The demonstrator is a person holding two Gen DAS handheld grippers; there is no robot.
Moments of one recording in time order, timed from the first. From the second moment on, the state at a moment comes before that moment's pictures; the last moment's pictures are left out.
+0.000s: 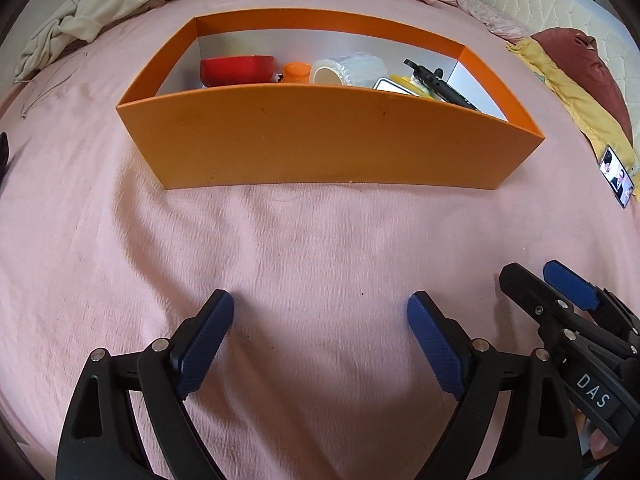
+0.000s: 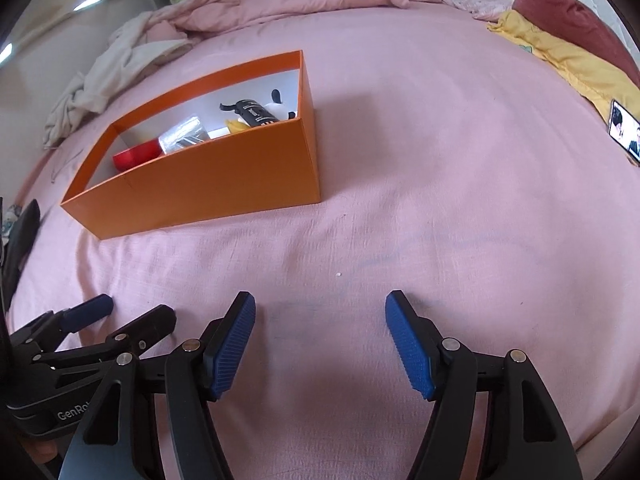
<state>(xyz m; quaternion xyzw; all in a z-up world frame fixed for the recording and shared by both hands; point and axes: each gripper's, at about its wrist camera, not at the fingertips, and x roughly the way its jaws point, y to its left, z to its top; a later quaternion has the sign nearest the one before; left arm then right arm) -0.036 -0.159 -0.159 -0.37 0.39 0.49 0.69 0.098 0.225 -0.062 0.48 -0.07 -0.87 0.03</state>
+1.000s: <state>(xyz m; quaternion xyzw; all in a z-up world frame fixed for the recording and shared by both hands) -0.043 -0.168 -0.166 -0.33 0.37 0.57 0.66 0.099 0.207 -0.079 0.45 0.02 -0.89 0.06</state>
